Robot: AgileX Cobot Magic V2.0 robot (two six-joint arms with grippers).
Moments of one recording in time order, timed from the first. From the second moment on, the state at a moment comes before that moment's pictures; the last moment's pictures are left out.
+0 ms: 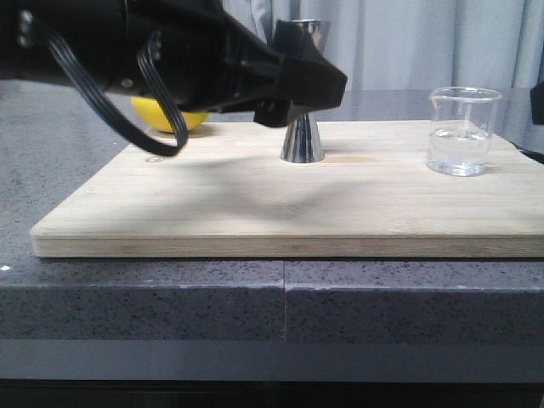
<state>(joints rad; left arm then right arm) -0.75 1.59 -0.79 0.35 -0.50 -0.26 0.37 0.73 -0.36 0.20 0.04 -0.08</state>
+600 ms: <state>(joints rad) -0.68 1.75 -0.91 0.54 -0.64 -0.43 0.37 0.81 -0.36 0.19 0.02 -0.08</state>
